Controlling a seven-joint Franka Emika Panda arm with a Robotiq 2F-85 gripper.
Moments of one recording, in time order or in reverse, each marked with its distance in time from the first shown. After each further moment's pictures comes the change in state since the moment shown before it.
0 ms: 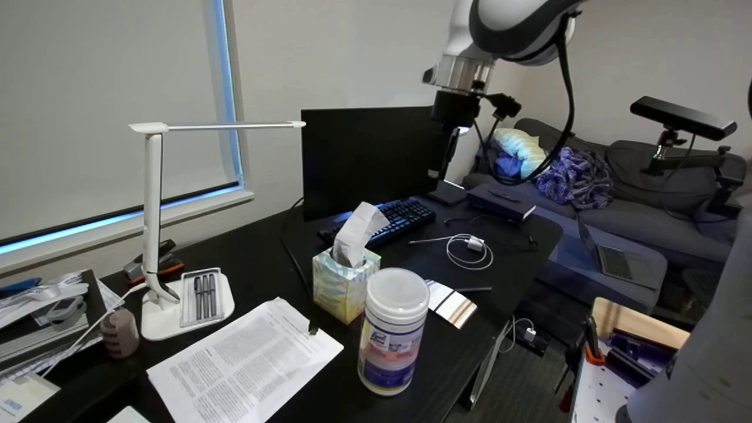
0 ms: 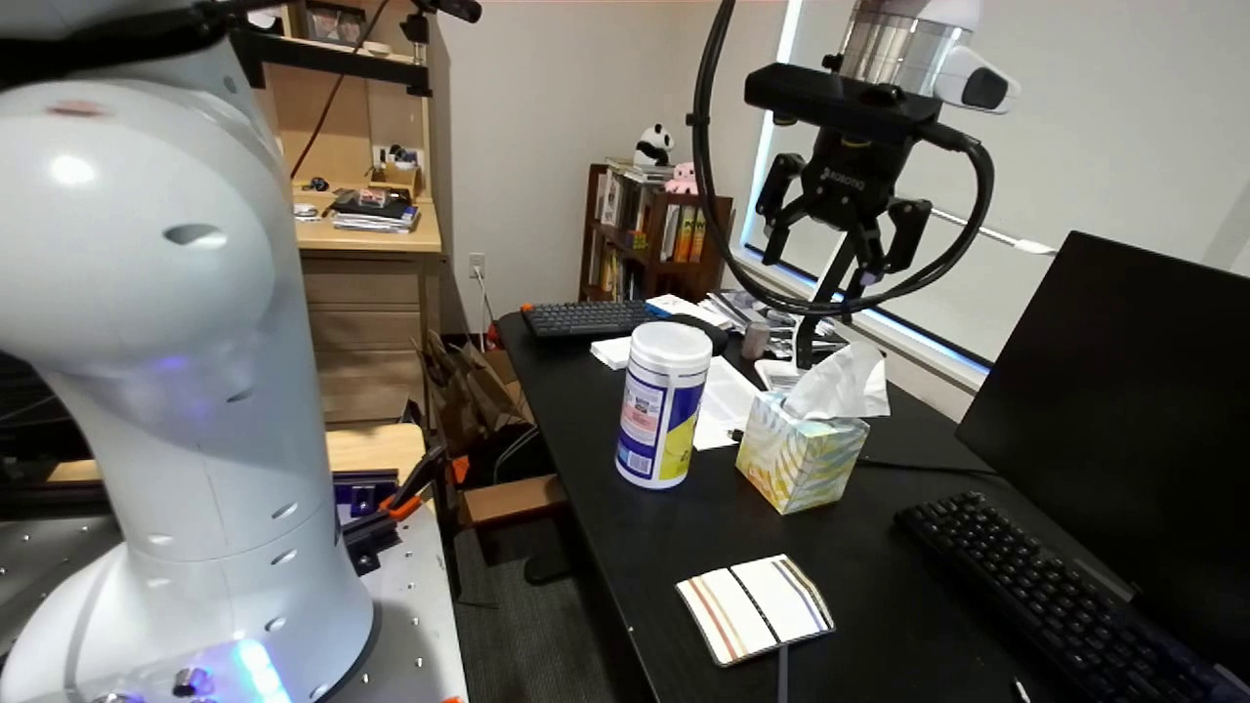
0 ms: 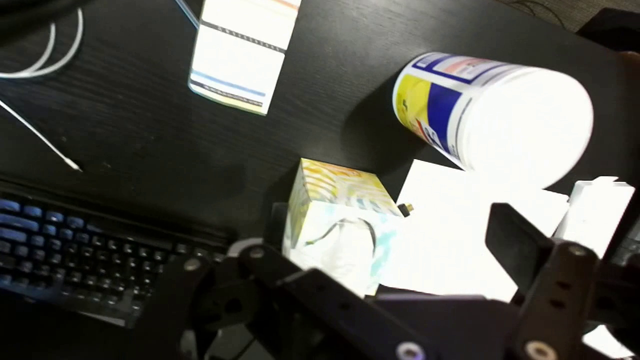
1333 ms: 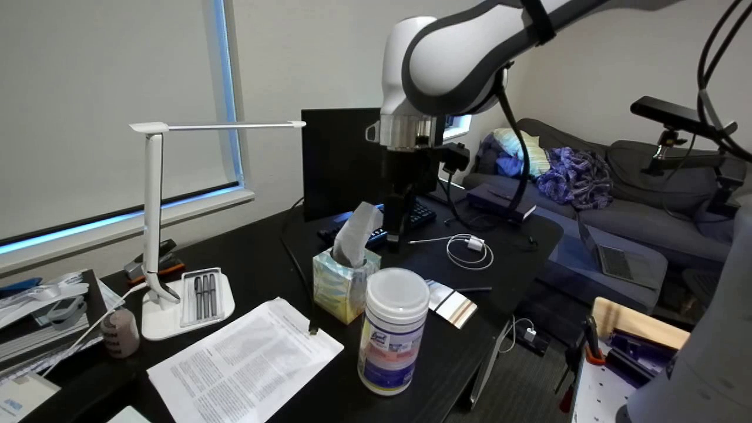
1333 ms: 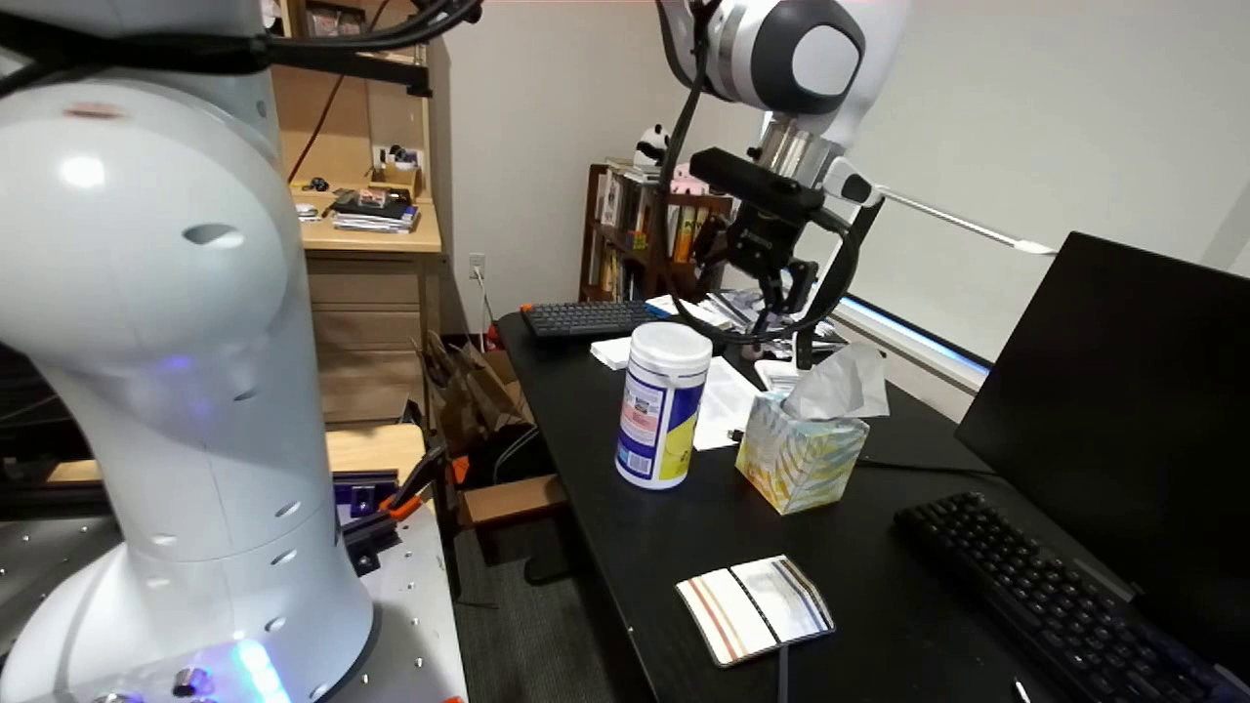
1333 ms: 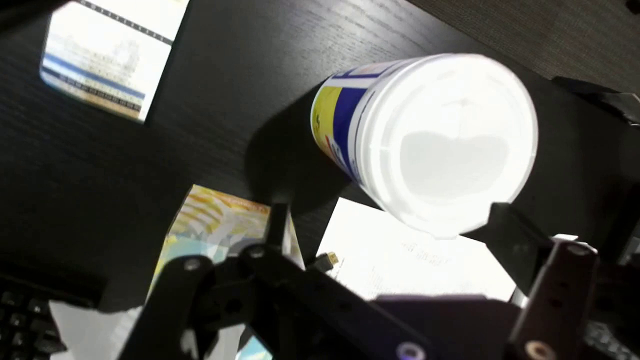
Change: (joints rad) arm 0.035 0.234 0.182 0.068 0.054 0.028 0.085
